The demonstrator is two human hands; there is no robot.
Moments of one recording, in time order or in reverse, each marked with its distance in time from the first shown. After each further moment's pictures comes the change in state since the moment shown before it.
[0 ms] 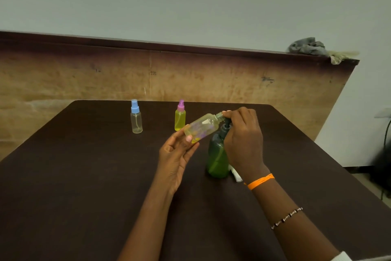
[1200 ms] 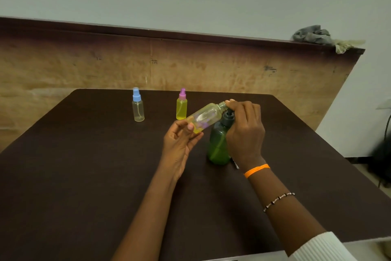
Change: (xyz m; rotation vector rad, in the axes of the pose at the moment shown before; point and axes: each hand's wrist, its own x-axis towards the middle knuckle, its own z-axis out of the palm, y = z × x) left_hand 0.001 -0.007 -0.004 0.062 -0.051 0.048; right_hand -0.013 0.004 0.007 -0.067 0.108 -0.004
